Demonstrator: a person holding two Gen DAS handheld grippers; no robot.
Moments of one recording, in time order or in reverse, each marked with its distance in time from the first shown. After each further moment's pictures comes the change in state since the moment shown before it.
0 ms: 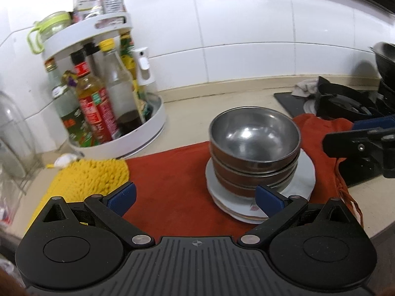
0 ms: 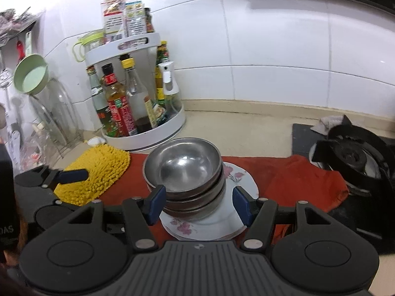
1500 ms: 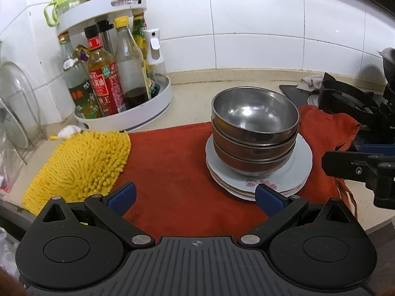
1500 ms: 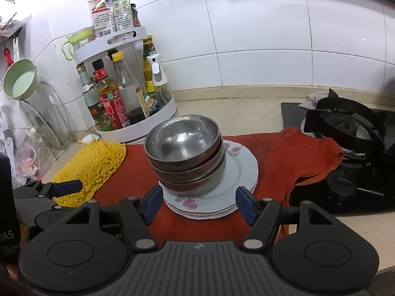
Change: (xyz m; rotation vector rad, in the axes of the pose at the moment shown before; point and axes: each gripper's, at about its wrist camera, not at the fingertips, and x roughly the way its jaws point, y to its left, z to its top) left arm -0.008 -0.002 -0.020 -0.083 0.055 0.004; right arm -0.008 0.006 -0.030 0.077 0.020 -0.035
